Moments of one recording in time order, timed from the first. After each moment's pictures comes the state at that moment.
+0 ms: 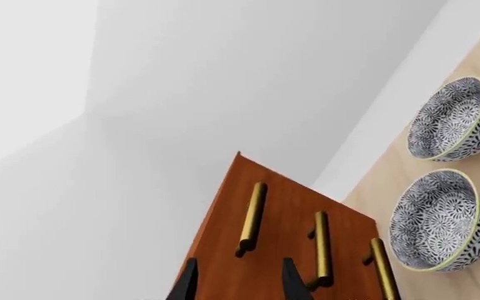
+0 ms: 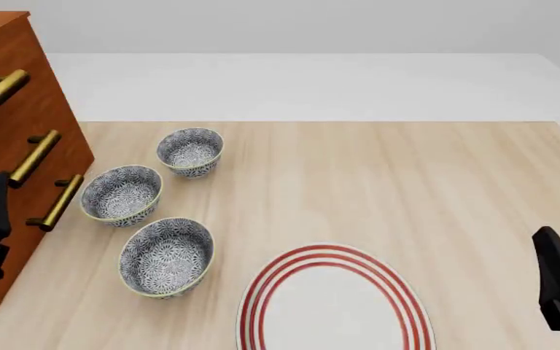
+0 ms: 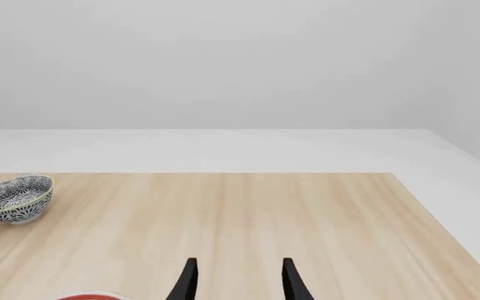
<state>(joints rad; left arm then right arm) 0.06 0.49 -0.14 -0.46 1.16 0.00 0.00 -0.01 0.01 0.00</state>
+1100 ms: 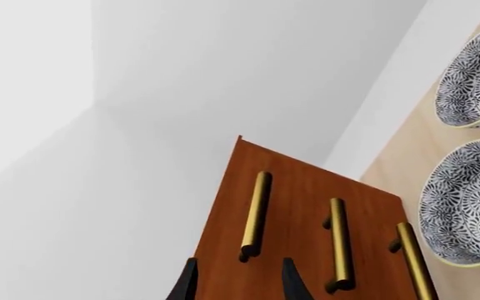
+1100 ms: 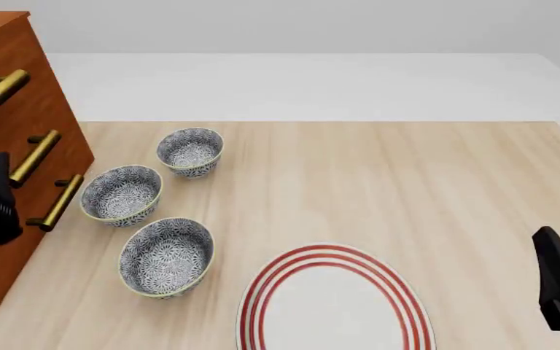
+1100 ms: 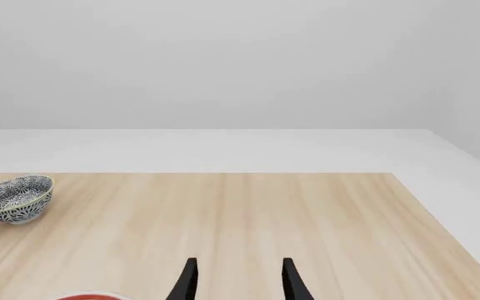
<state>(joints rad) 0.15 0.81 -0.20 -0.69 1.26 0.00 0.00 -0.01 0.01 0.00</state>
